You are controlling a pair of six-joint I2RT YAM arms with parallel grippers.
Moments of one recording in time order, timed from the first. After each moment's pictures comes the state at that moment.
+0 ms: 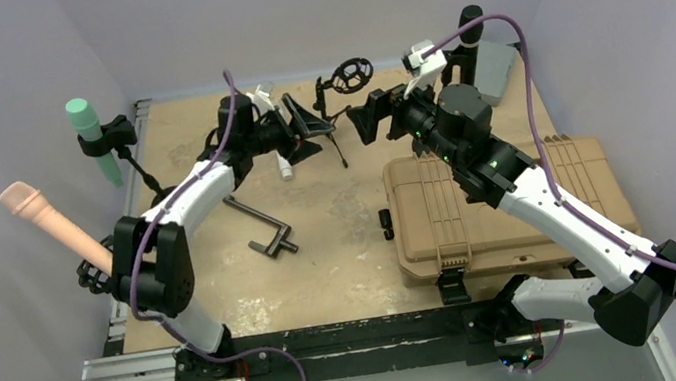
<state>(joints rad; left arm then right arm) -0.30 1.72 1.18 0.14 0.69 -1.10 0.63 1.16 1.18 -0.04 0.08 0.23</state>
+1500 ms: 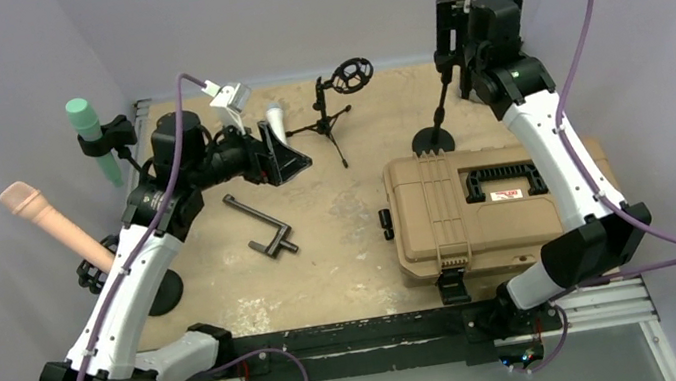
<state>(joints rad) -0.38 1.12 1.28 -0.50 0.58 -0.38 0.22 1.49 1.70 -0.42 0.45 0.00</state>
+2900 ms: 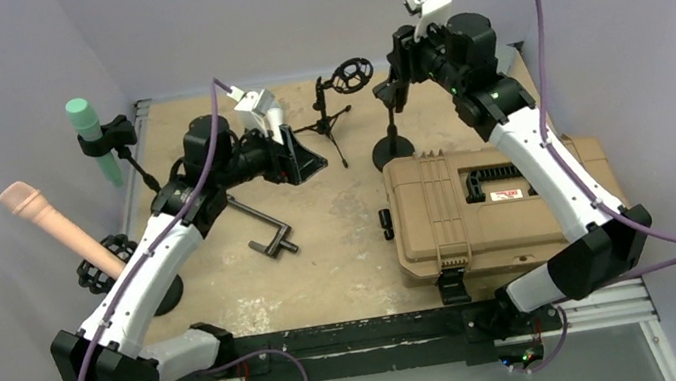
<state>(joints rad) -0.43 1.19 1.16 -0.34 0.53 -0.39 0.33 1.44 1.55 -0.28 -0.01 -0.07</state>
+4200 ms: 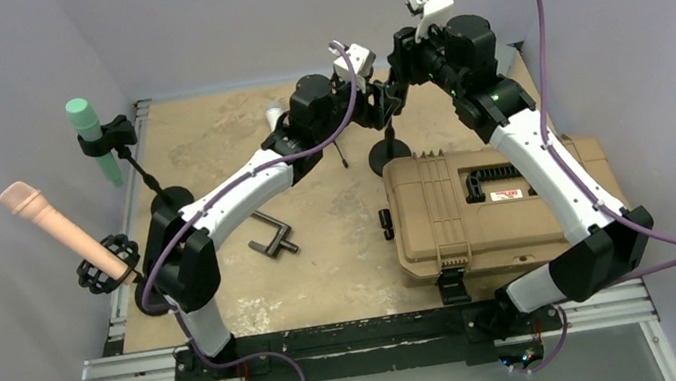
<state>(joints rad) -0.73 1.79 1.53 0.19 0.17 -0.13 0.36 1.43 1.55 -0.28 0.02 -0.03</state>
